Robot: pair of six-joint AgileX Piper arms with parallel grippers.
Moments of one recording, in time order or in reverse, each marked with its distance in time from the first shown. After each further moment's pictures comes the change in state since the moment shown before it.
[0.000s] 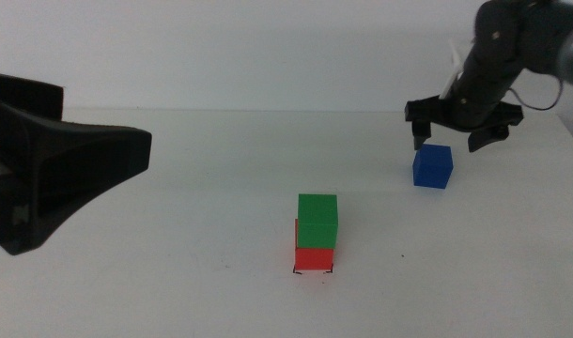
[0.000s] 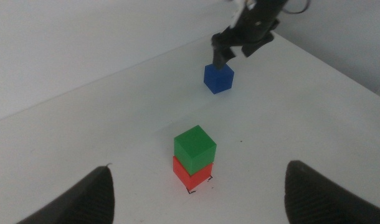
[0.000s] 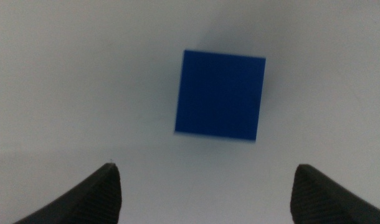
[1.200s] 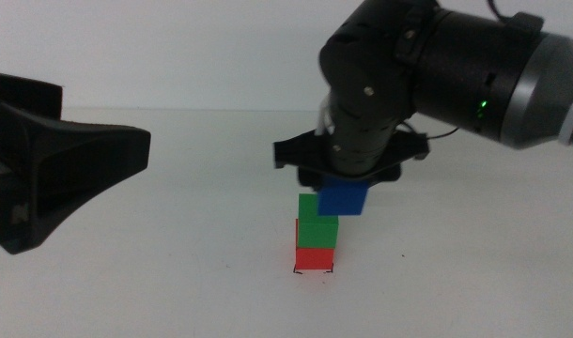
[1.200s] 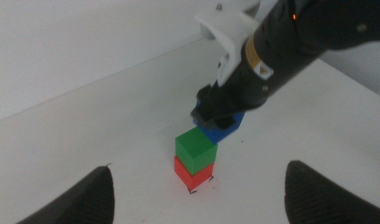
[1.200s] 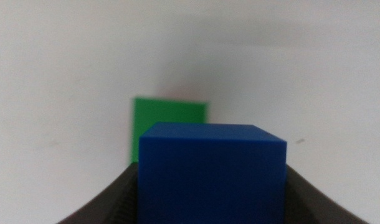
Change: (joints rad) left arm 0.000 0.000 0.000 0.002 -0.002 0.000; right arm 0.567 -0.222 0.093 -0.238 0.158 0.489
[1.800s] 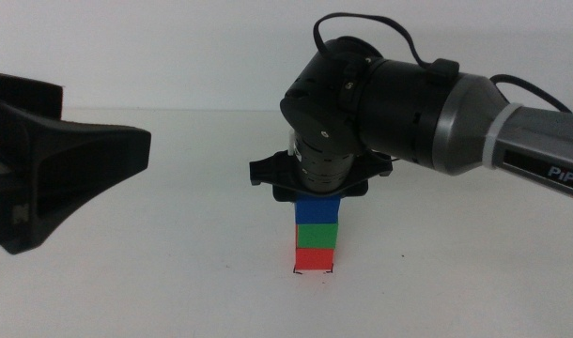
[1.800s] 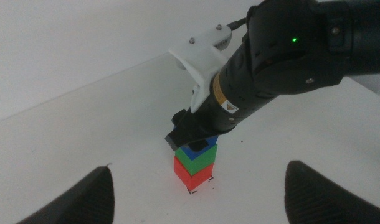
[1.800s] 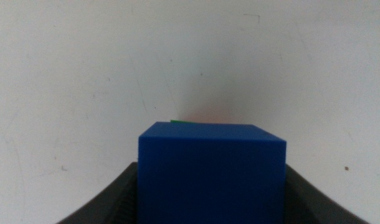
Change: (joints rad) left arm 0.000 0.000 0.000 0.002 0.000 0.000; right arm 0.029 0.103 0.002 -0.043 -0.115 0.067
